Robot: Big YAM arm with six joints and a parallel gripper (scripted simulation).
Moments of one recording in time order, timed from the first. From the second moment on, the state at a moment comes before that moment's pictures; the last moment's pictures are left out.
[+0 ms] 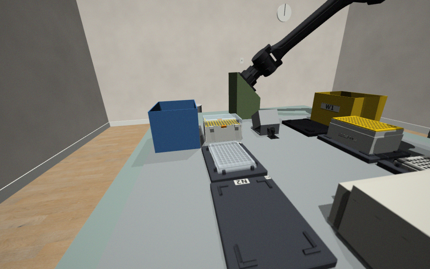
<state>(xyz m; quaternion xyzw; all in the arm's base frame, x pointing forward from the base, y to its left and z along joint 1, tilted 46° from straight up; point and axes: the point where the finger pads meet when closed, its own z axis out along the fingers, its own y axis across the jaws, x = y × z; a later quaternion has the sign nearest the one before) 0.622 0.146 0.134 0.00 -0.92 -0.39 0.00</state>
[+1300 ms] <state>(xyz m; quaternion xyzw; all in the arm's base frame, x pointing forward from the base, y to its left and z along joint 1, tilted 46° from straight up) 0.622 0.146 0.134 -0.01 -0.92 -0.39 0.01</state>
